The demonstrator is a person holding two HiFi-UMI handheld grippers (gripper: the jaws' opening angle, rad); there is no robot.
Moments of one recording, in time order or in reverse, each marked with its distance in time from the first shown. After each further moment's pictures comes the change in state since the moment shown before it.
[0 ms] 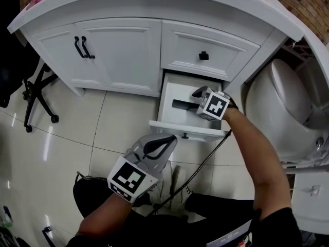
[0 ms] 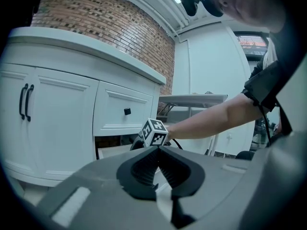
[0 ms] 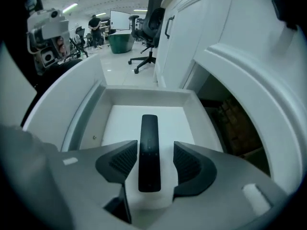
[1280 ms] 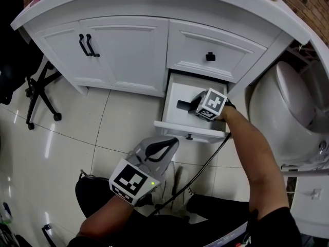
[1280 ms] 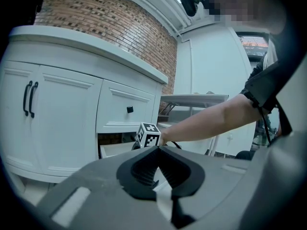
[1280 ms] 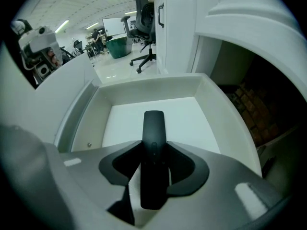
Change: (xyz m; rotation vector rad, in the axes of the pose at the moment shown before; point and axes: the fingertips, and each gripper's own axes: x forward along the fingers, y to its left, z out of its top) left arm -0.006 0.003 -0.010 -0.015 0.017 0.009; right arm 0.037 0.013 -0.007 0.111 0.038 0.165
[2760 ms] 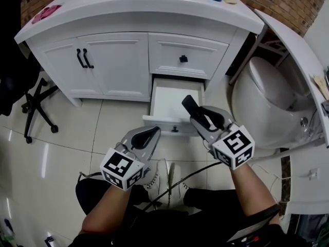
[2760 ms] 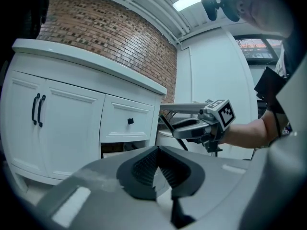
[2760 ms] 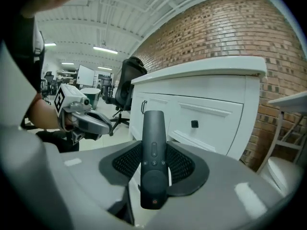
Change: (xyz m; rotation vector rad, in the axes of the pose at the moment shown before) left arm -0.032 -0.013 0.027 -0.018 -0.077 0.037; right arm -0.254 0.151 0.044 0.252 -0.765 -0.519
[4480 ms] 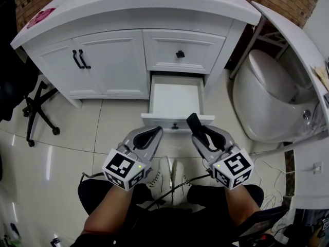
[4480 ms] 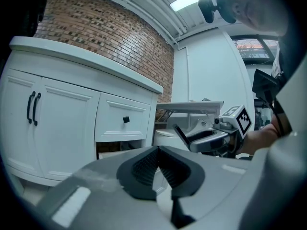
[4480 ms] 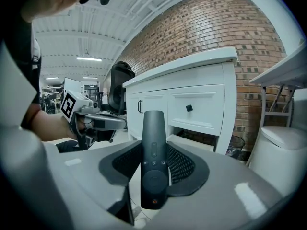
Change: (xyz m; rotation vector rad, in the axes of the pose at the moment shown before) left arm 0.008 -0.010 -0.009 0.018 -0.003 -0.035; right arm -0.036 0.037 -0.047 0.202 -0.010 -0.071
